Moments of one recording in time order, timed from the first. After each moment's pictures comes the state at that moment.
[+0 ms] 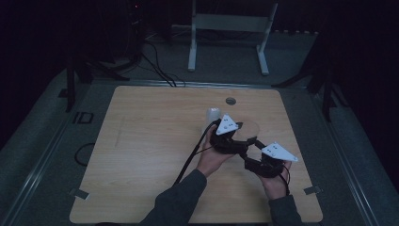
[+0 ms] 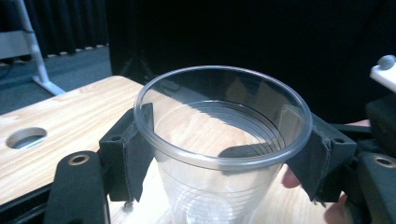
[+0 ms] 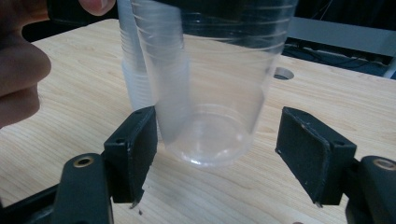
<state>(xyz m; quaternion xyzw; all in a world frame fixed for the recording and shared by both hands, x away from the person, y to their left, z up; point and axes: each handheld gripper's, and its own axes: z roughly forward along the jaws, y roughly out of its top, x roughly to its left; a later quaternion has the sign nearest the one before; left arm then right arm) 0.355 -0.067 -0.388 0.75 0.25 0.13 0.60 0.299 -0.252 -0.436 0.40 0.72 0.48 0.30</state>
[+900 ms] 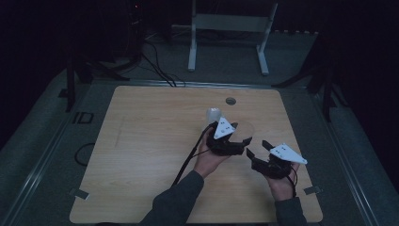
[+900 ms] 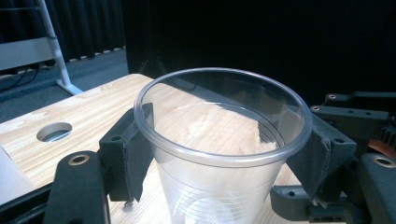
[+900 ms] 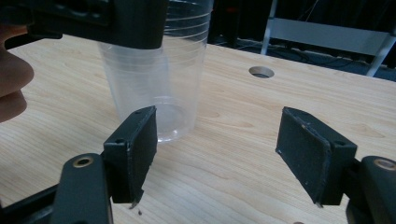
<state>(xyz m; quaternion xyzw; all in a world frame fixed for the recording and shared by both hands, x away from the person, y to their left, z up) 0.353 -0.059 -0.400 0.75 0.25 0.16 0.58 0.294 -0.271 -0.433 0.42 0.71 0.48 0.31</state>
